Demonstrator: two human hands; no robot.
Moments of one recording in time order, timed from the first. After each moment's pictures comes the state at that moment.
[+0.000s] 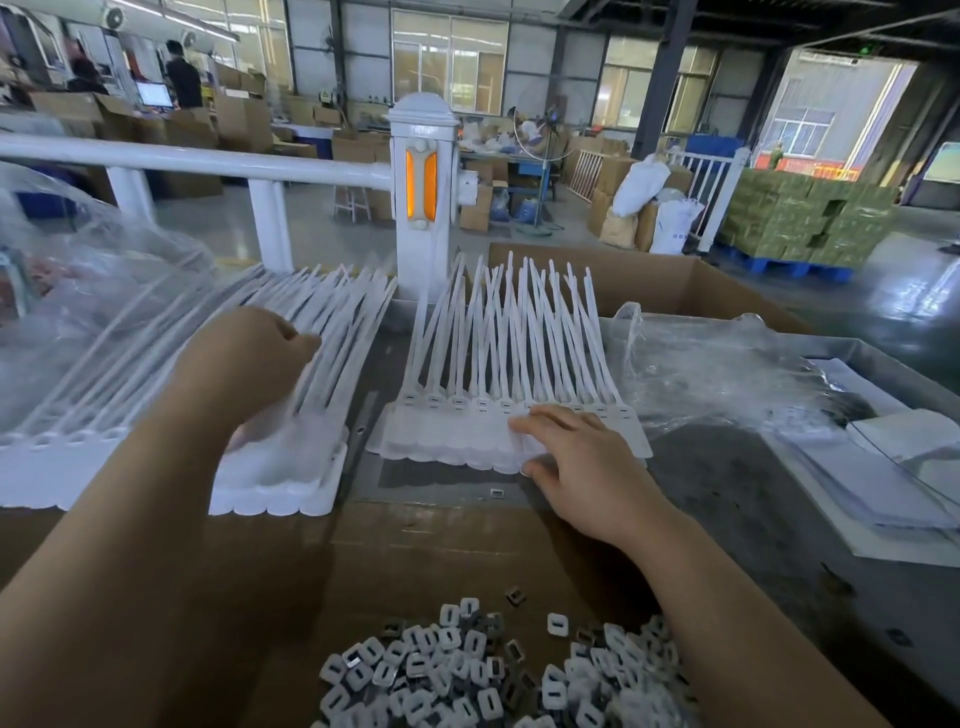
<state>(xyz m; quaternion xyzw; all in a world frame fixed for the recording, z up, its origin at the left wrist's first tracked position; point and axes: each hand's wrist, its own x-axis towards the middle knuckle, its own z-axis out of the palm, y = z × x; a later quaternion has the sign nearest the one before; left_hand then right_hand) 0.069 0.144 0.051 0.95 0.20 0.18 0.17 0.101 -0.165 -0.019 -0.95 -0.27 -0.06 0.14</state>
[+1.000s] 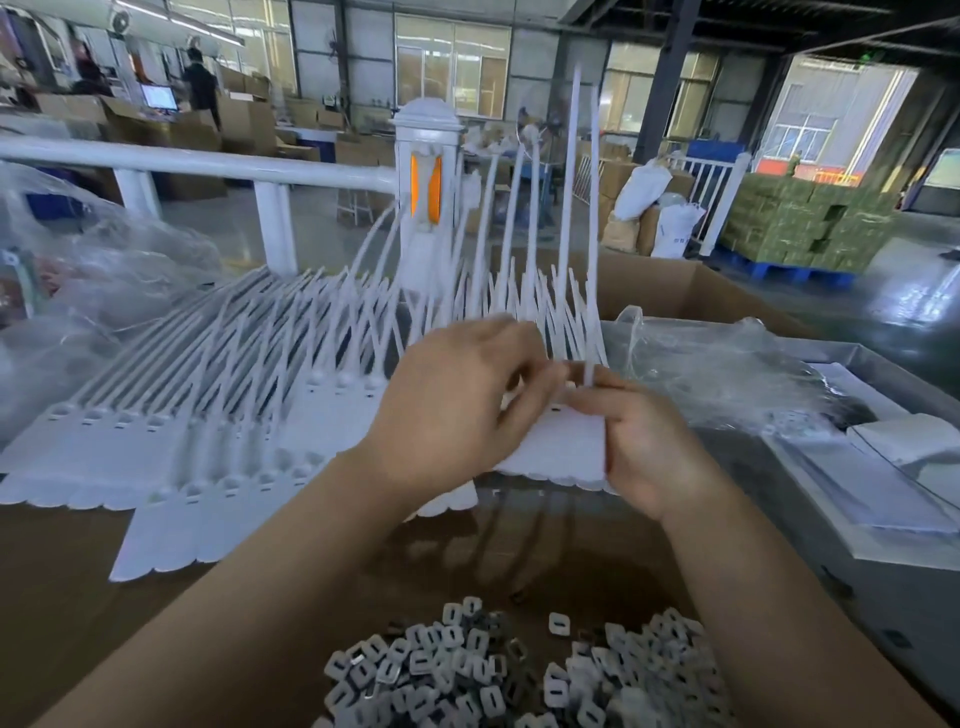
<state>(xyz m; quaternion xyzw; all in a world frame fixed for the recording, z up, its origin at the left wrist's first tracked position) 0.040 0.004 0.061 0.85 -0.27 0.42 0.17 0.095 -0.171 0.033 -0.63 -0.11 0.14 0.75</state>
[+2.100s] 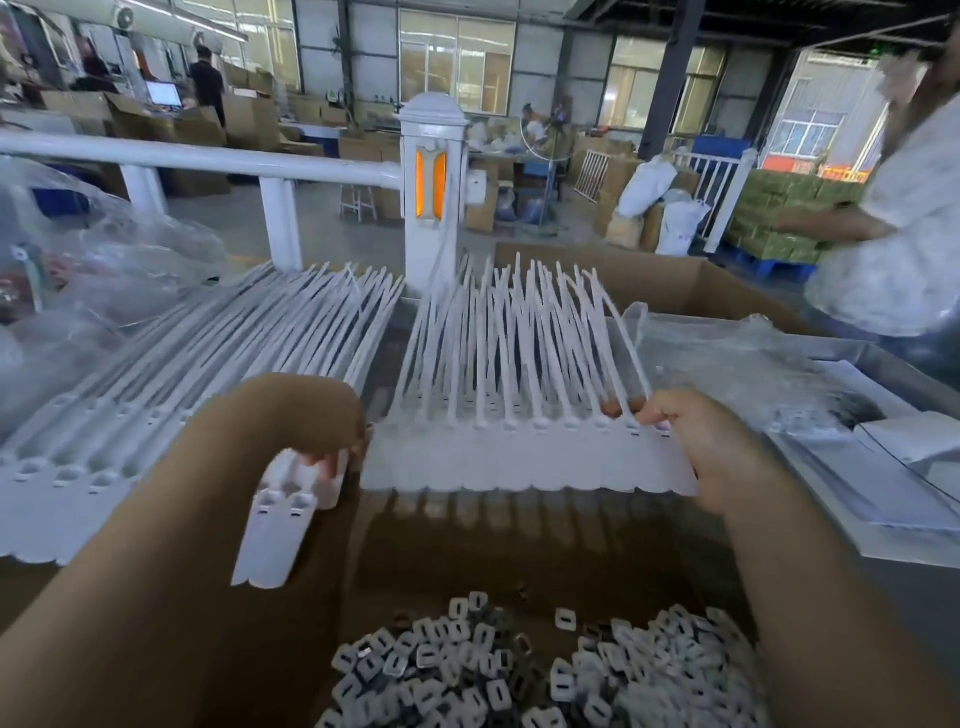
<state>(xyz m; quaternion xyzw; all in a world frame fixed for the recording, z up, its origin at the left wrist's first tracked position) 0.058 0.099 0.060 0.97 0.06 -0.24 0.01 0.104 -0.210 0.030 -0.79 0.09 0.11 0.59</state>
